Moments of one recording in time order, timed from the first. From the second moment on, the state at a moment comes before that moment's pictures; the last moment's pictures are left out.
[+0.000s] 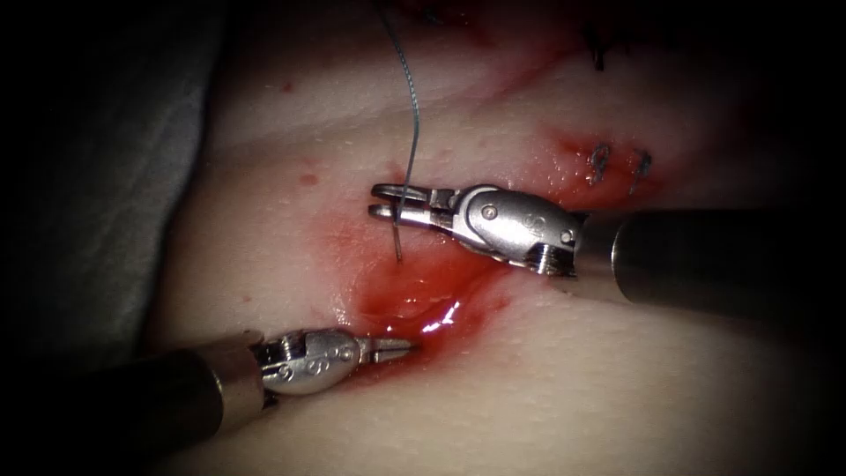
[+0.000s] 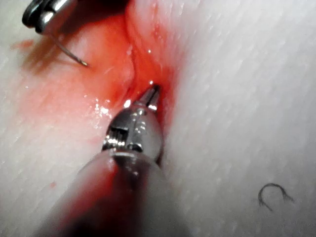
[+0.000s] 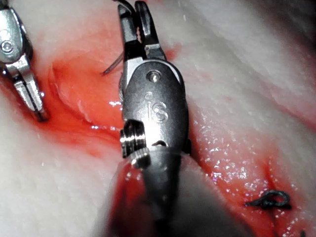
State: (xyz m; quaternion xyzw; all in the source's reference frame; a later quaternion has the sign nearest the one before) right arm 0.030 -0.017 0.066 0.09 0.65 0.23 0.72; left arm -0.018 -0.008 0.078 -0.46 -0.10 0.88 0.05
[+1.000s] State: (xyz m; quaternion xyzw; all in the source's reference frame) right arm 0.030 -0.019 0.066 0.36 0.50 0.49 0.61; left arm -0.017 -0.008 0.078 -0.46 -0.10 0.88 0.05
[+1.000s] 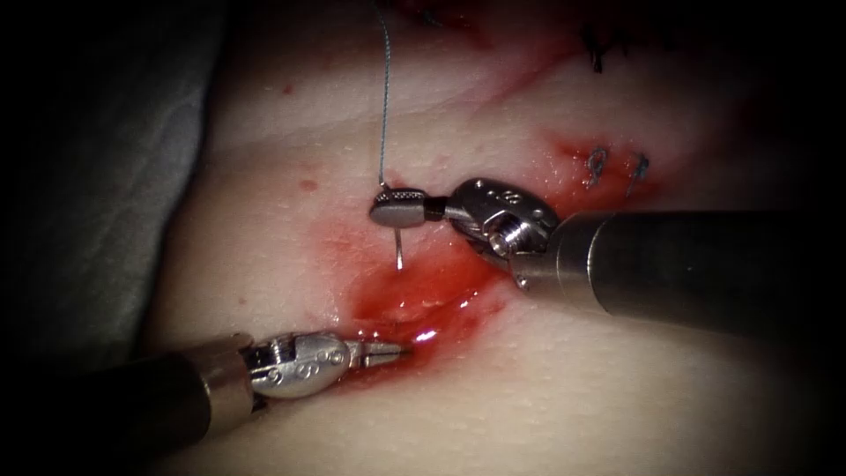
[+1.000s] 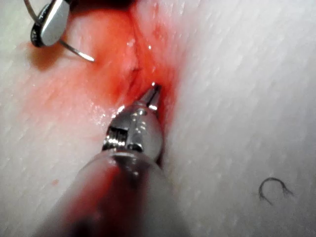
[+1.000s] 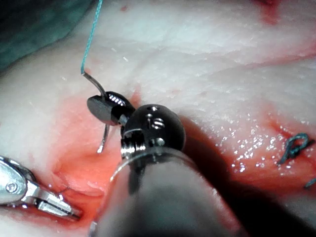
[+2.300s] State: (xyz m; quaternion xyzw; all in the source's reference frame) right arm 0.029 -0.021 0.065 0.38 0.57 0.49 0.55; left arm -0.017 -0.008 0.078 -0.46 -0.10 0.88 0.05
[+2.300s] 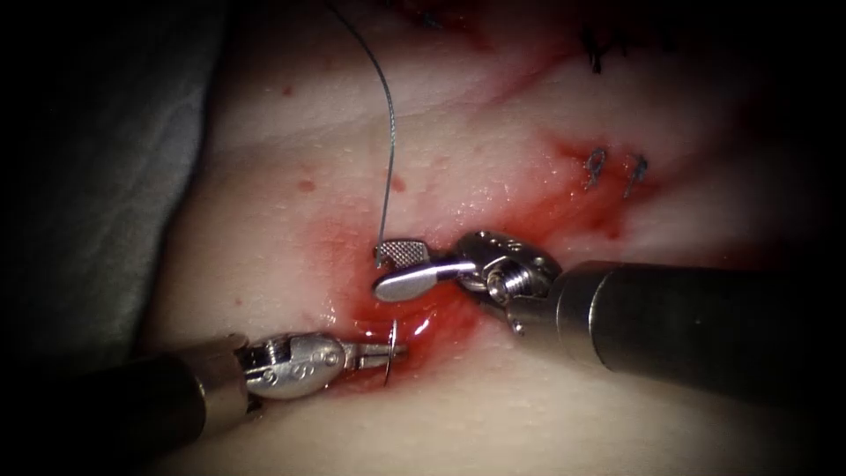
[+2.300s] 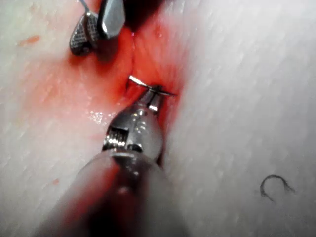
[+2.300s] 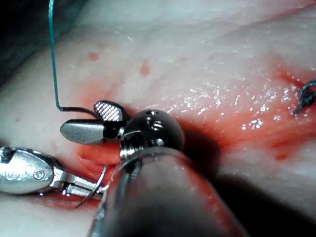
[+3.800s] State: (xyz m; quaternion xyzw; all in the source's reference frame) right arm 0.030 -0.017 0.062 0.04 0.57 0.31 0.76; left arm -0.017 -0.008 0.078 -0.46 -0.10 0.88 0.05
